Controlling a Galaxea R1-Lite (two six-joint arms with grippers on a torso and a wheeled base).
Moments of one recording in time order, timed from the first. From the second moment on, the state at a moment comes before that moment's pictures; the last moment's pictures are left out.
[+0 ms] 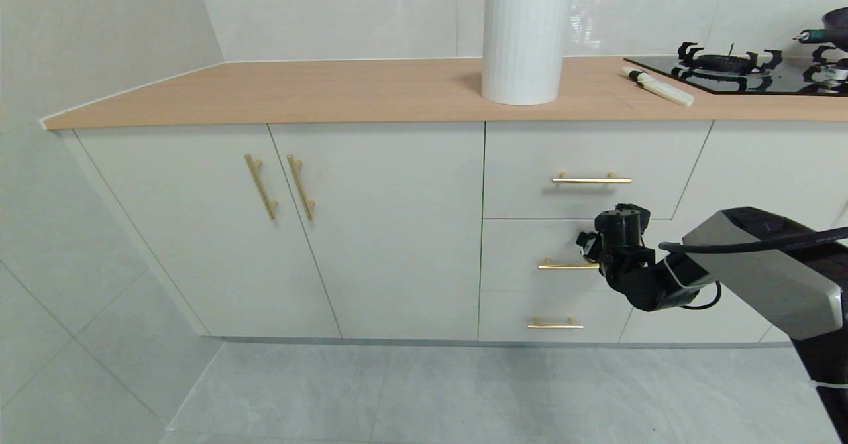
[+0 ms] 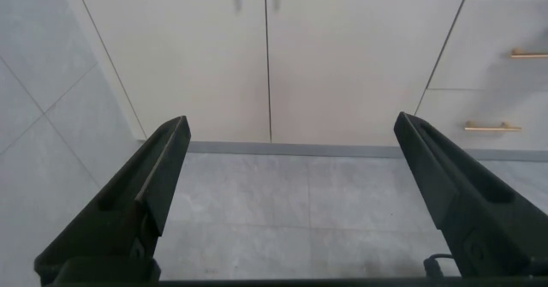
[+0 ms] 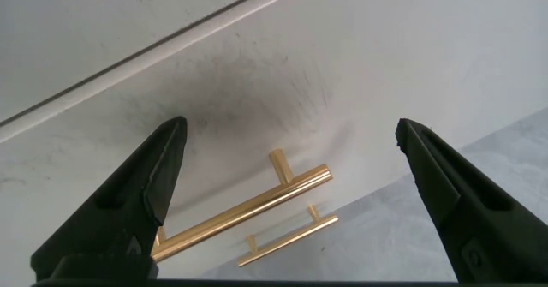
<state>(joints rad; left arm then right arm) 0.00 0.00 0.00 0.00 0.02 0.00 0.20 2.51 -1.43 -0.74 -0.51 0.47</state>
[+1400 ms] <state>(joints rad) 0.00 0.00 0.00 0.00 0.02 0.00 0.04 0.66 -0.13 -0.67 -0.61 -0.03</state>
